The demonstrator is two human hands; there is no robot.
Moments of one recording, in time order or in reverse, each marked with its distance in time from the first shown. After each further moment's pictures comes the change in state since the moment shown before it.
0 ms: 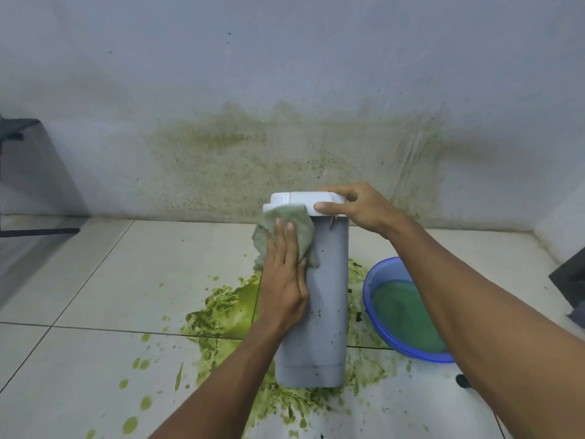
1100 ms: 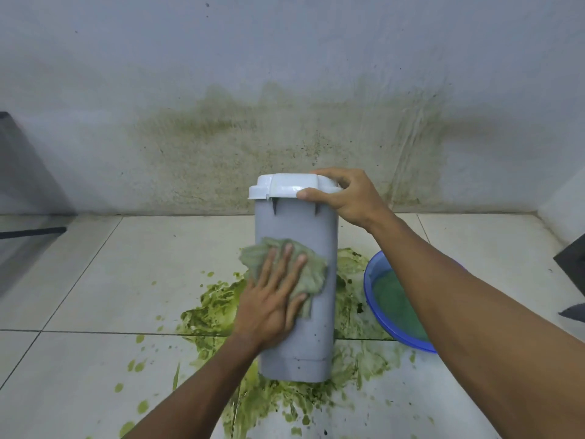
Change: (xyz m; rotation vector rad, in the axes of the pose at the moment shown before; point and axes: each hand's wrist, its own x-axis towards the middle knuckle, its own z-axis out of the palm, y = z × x) left_hand -0.031 -0.048 0.000 0.443 -0.192 0.322; right_hand 0.023 0.024 0.024 0.182 0.220 -0.136
